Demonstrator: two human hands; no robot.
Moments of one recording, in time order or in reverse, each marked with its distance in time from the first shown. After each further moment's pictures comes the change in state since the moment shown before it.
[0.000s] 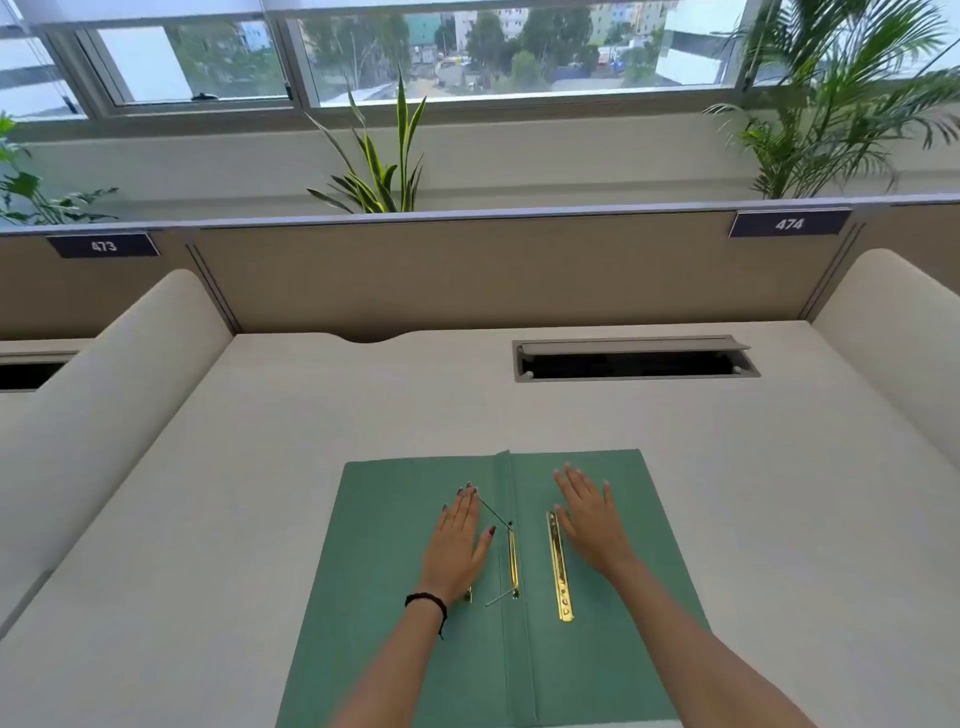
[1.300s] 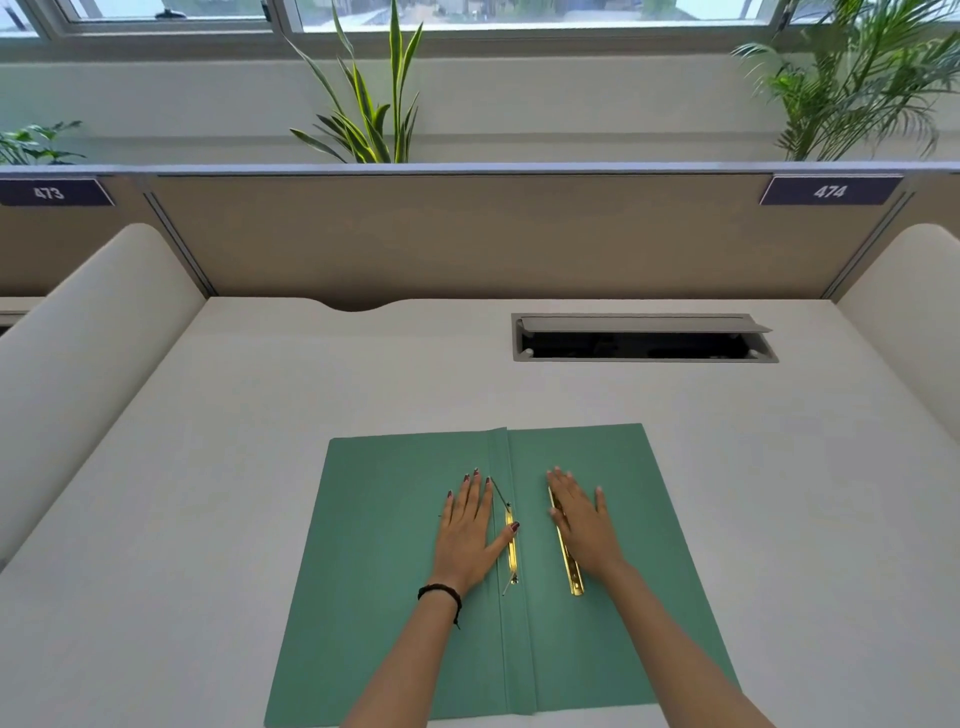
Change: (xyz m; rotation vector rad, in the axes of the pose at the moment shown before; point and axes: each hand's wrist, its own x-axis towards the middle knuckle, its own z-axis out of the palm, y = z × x) left_hand 0.035 0.006 0.037 0.001 -0.007 -0.028; right_hand 0.022 0.017 0.034 0.146 -0.102 0.066
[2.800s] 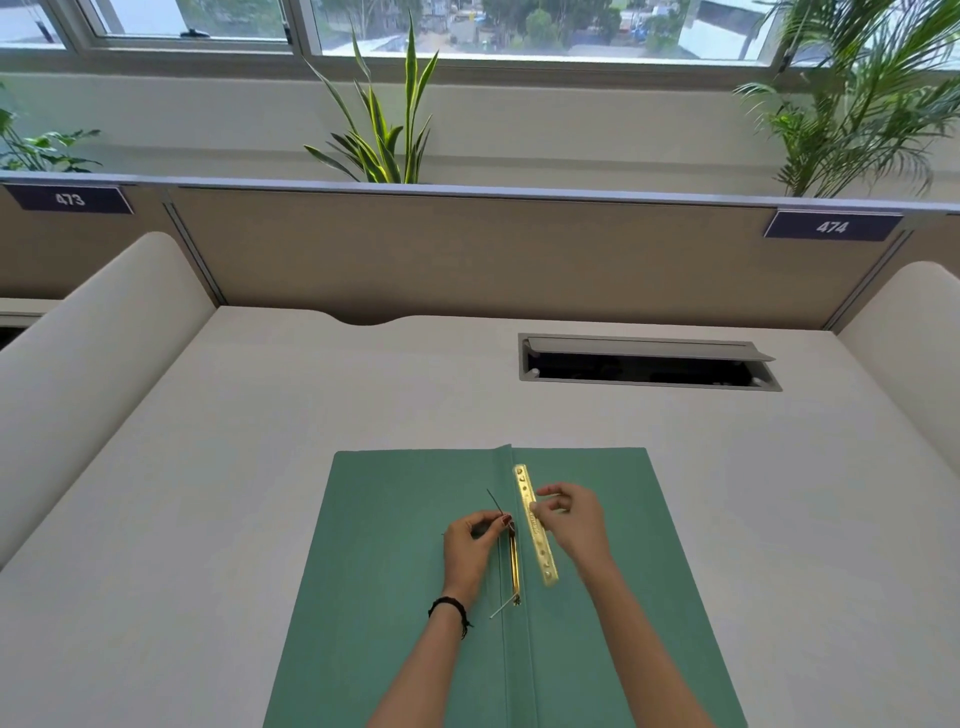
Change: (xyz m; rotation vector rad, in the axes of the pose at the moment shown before) left_hand 0.007 0.015 -0.016 -1.194 0.232 -0.324; right_hand -0.008 -0.078 -0.058 0.742 0.189 0.289
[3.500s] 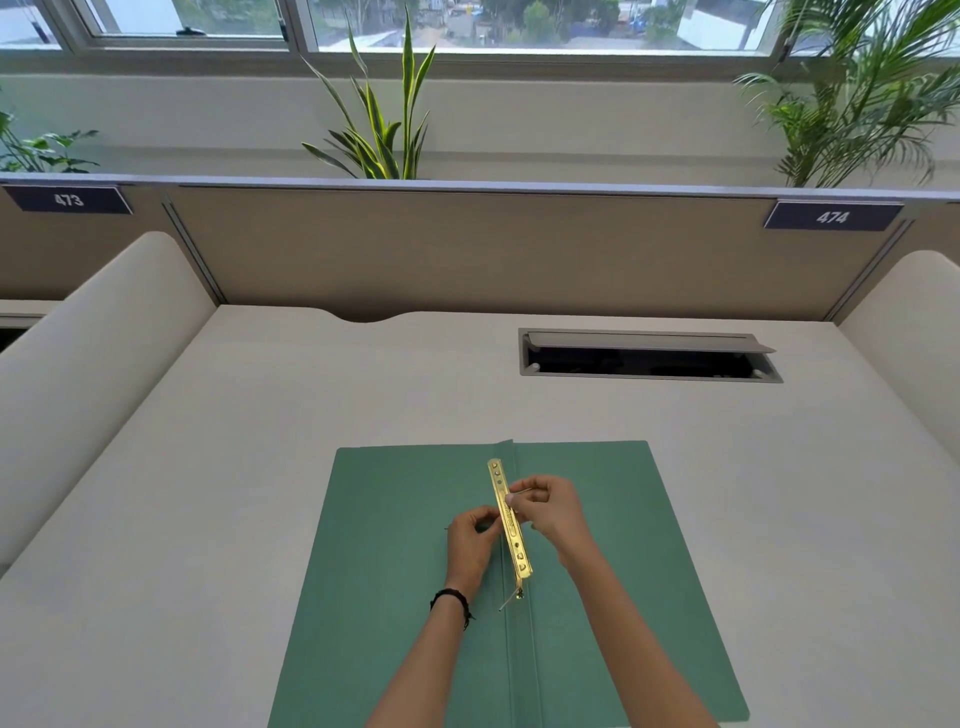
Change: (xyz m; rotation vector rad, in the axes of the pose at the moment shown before) left_hand -0.005 0.007 -0.001 0.047 -0.046 0.001; right_hand -0.008 -0.021 0.015 0.149 -0.151 0.074
